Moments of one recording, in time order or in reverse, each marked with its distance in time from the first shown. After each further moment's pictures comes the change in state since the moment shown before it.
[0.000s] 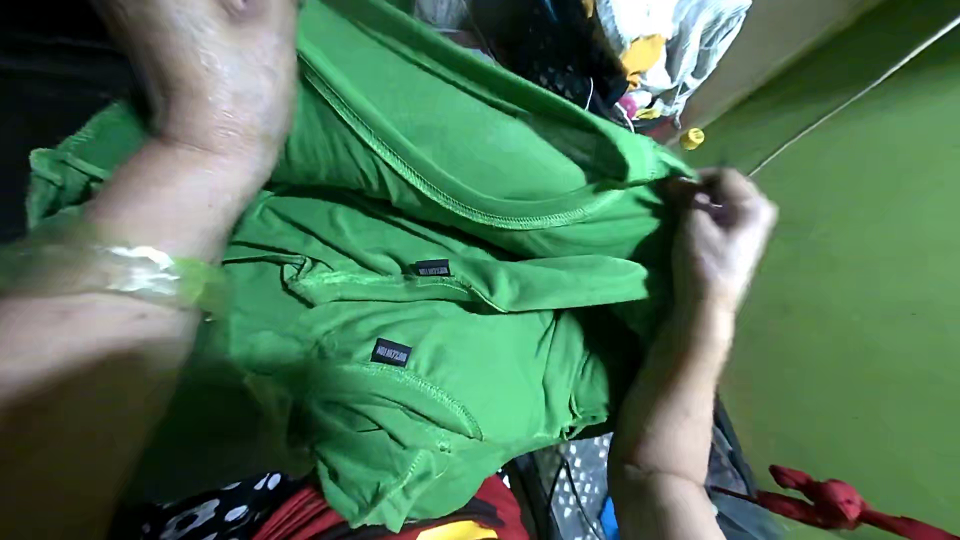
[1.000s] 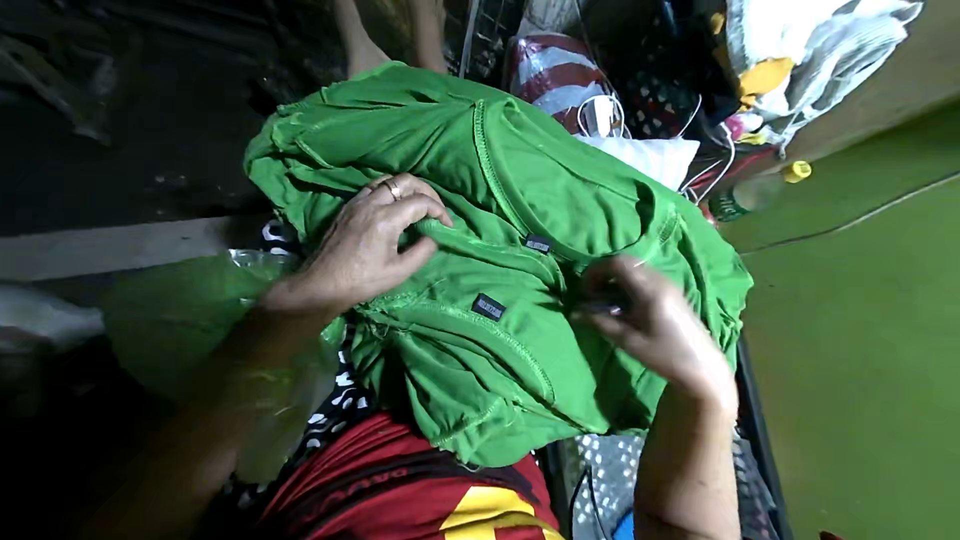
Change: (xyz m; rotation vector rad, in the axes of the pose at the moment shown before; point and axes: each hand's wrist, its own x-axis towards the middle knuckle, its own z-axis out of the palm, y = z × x) left_hand -0.151 0.009 -0.048 -0.179 -0.316 0.210; right_hand -0.060 -0.048 0.033 0.060 -0.656 -0.458
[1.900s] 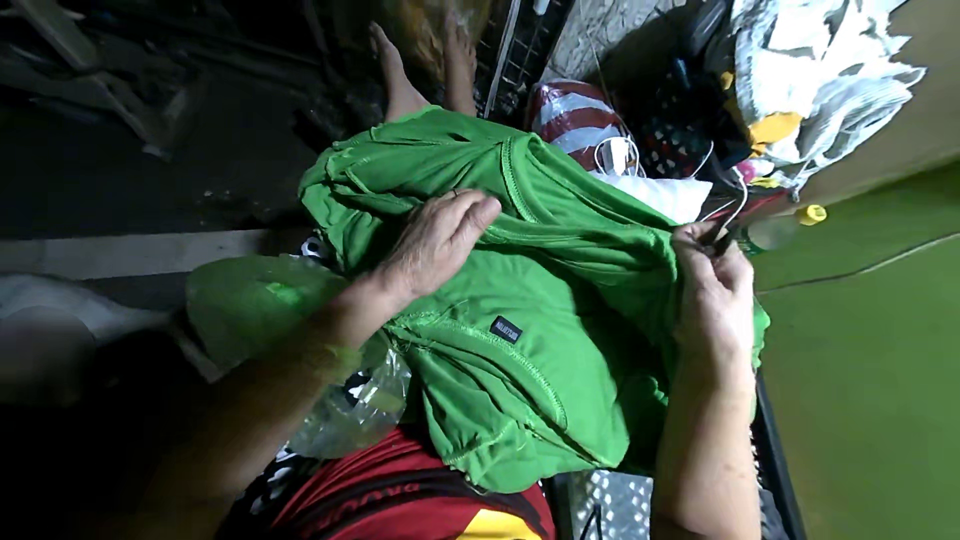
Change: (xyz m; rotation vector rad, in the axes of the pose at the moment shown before) left_hand 0.032 0.024 0.004 -0.122 0.052 -0.201; right_hand 0.034 0.017 -0.010 0.493 0.456 0.276
